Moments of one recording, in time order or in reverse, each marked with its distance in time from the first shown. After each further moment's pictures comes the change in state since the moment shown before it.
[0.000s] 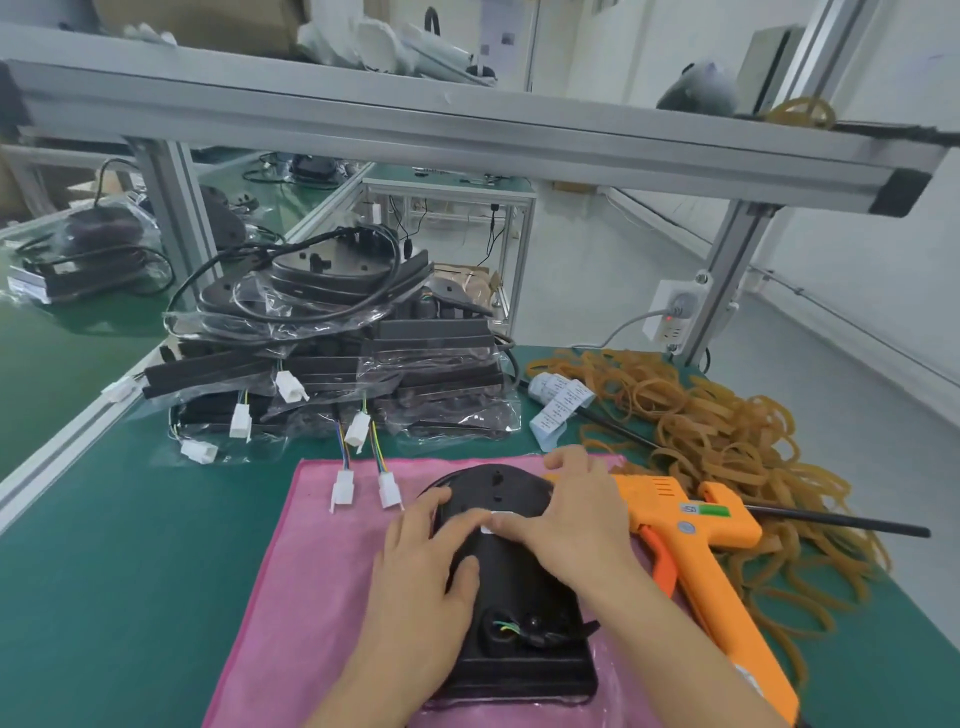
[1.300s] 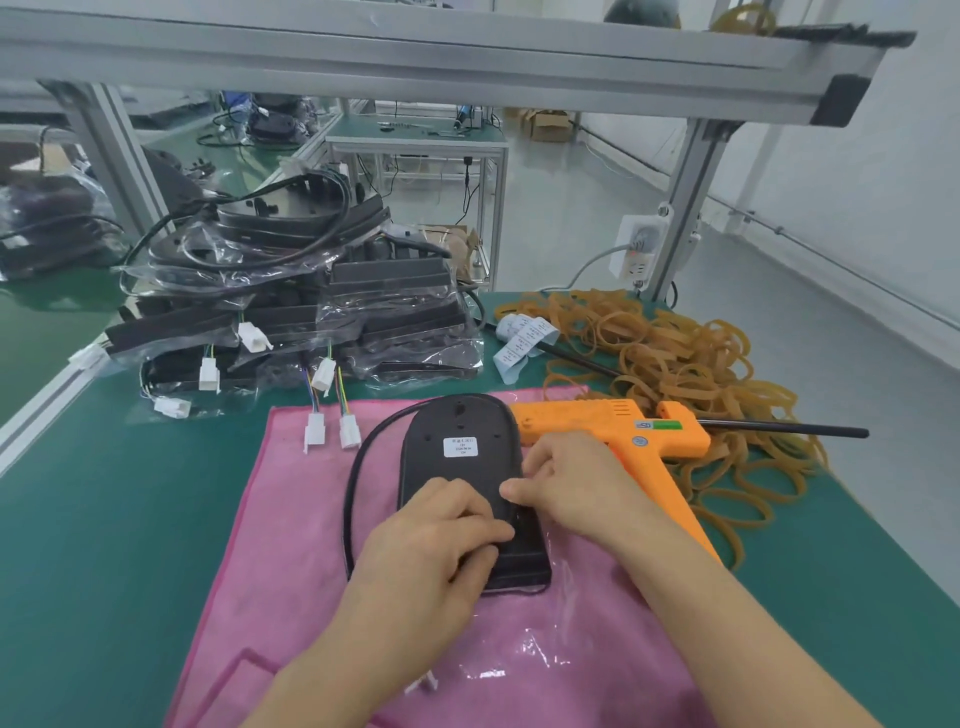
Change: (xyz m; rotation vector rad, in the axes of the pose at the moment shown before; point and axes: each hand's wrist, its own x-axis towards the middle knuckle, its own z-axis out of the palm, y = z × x) left_hand -0.040 0.033 -0.011 0.077 -0.090 0.445; right_hand -0.024 0.039 -0.020 0.210 -0.251 -0.036
